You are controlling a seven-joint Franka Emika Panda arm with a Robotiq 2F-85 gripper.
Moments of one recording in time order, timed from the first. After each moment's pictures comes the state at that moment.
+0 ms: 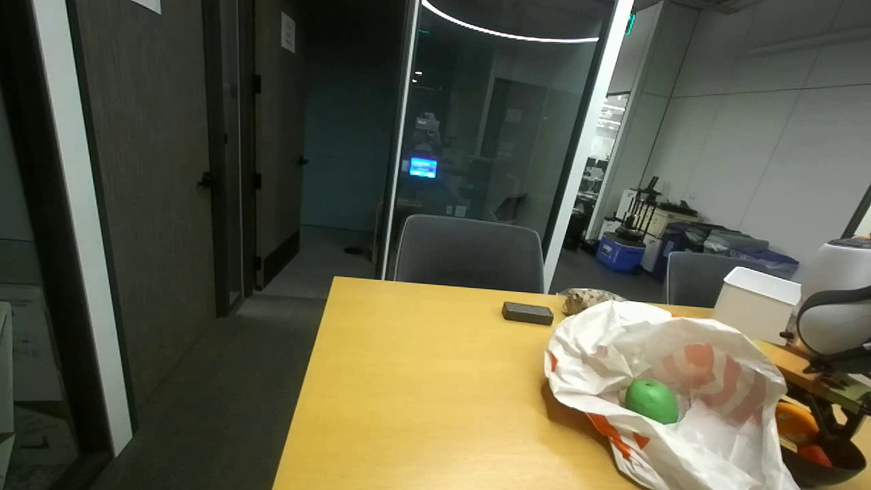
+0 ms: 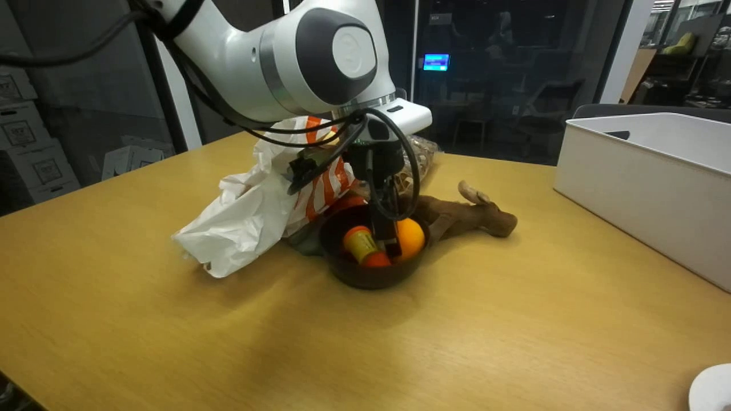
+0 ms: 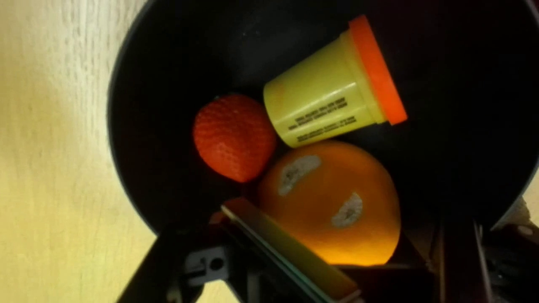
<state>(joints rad) -0.13 0.18 -0.19 -2.26 -0.35 2.54 1.16</state>
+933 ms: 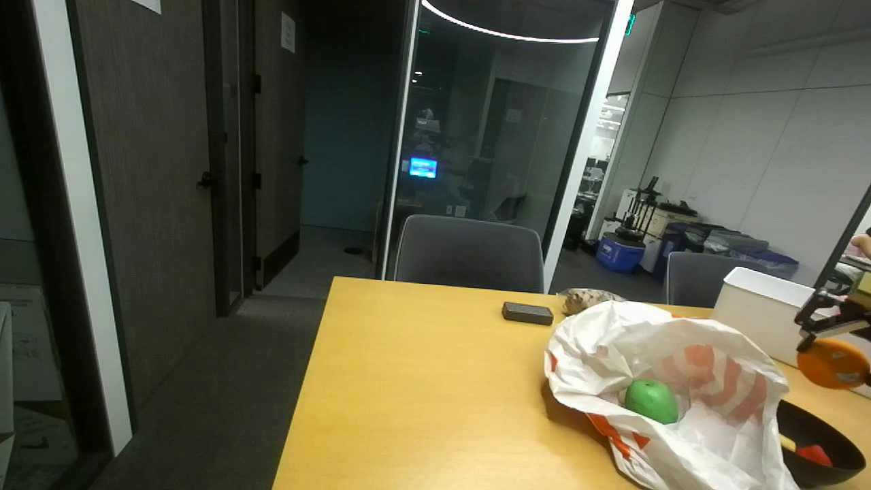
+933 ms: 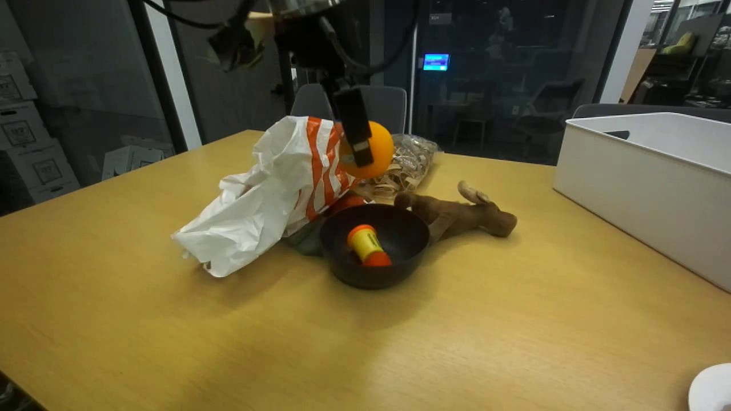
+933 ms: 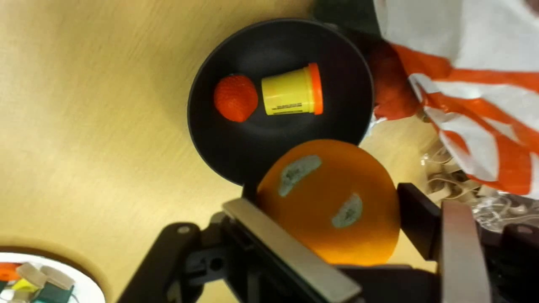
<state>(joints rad) -0.13 -0.31 -0.17 -2.46 -0.18 2.46 0.71</state>
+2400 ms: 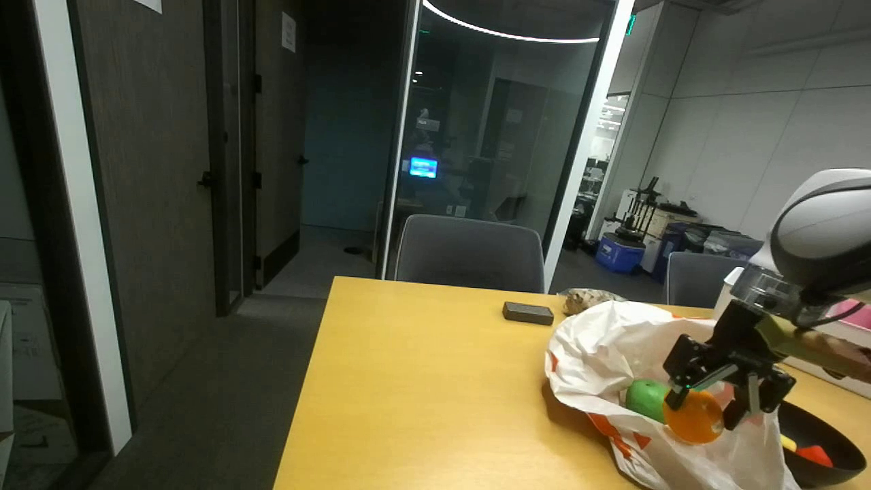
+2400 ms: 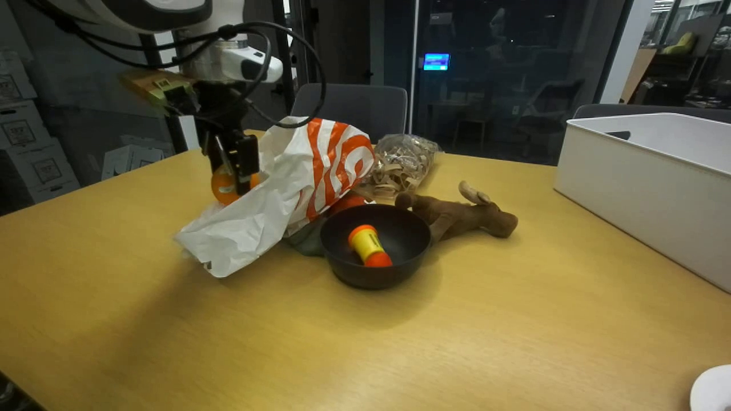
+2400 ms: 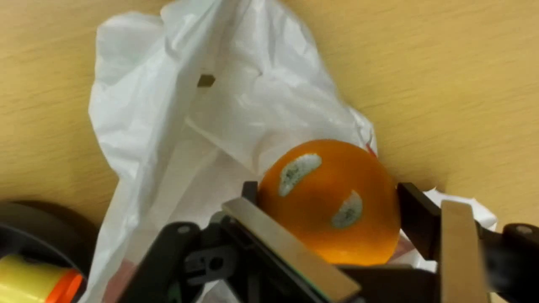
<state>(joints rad) 0.08 -0.18 0.00 -2.46 0.16 2.31 0.20</state>
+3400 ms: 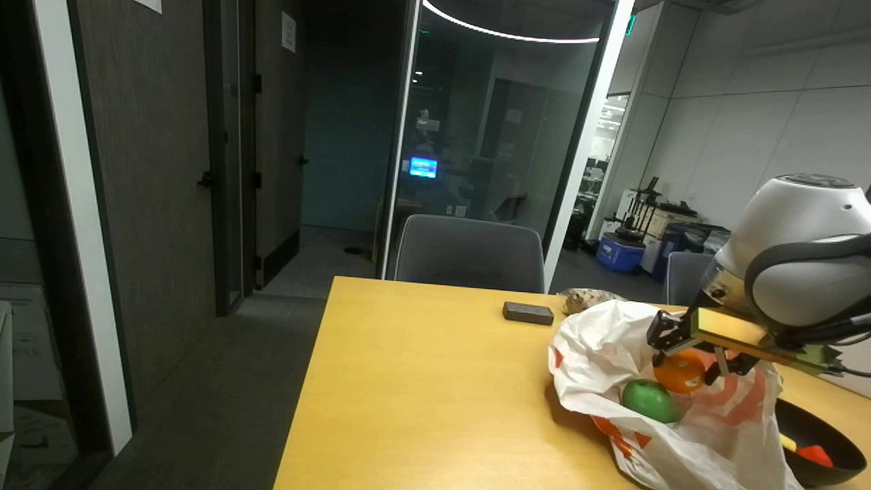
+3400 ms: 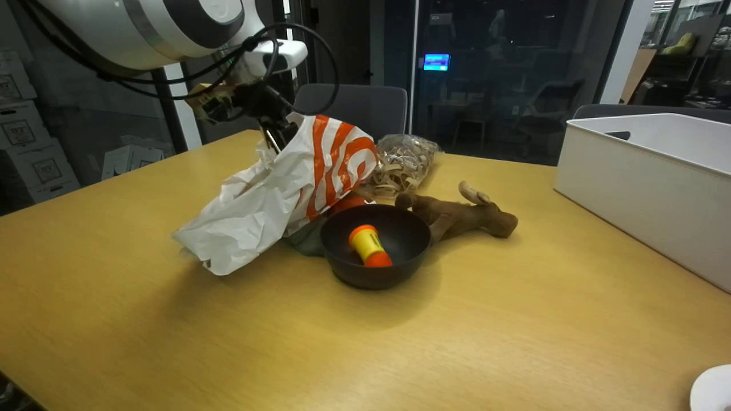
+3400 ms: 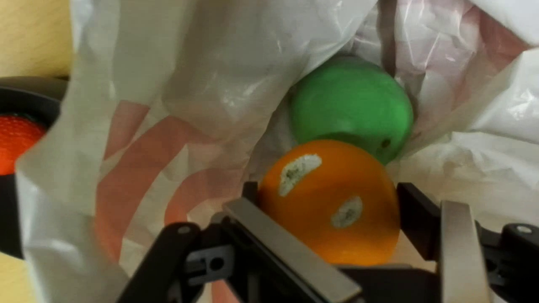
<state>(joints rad) -0.01 -0.03 0.05 -2.37 -0.29 2.60 0.75</state>
